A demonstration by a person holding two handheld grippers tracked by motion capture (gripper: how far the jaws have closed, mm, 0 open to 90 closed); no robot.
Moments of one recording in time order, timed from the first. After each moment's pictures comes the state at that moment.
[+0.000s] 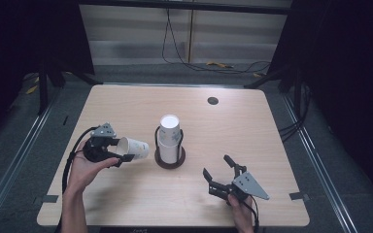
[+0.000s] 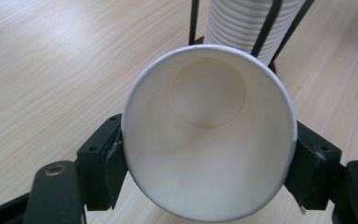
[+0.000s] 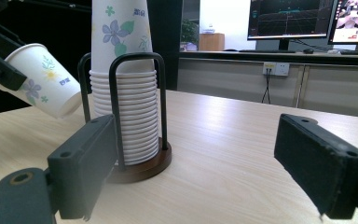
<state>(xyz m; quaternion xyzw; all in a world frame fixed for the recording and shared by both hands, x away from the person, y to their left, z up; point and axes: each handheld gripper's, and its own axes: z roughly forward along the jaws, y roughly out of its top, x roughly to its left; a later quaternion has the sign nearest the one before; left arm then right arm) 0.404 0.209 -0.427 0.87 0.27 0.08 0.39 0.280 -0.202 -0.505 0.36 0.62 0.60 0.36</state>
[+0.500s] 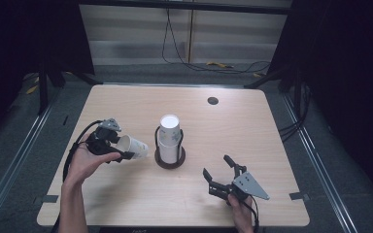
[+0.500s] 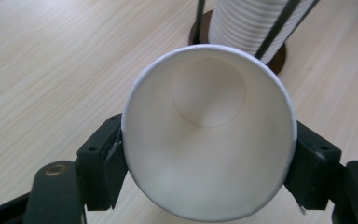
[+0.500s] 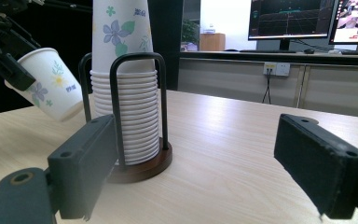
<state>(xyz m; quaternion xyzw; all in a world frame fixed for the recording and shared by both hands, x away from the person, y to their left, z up) 0.421 0.200 -0.418 0.90 0.28 0.06 0.32 0.279 -0.202 -0.505 0.36 0.62 0.60 0.36</state>
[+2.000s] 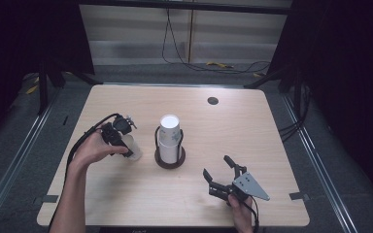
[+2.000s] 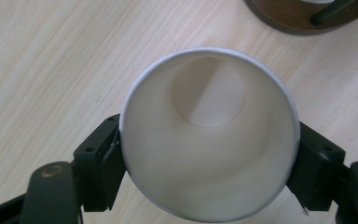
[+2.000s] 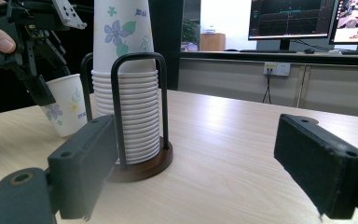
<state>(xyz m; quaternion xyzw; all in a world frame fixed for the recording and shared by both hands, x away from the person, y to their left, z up) 0.458 0.162 -0.422 0.95 0.27 0.06 0.13 0.278 -0.203 -0.505 0.36 0.62 0.60 0.36</state>
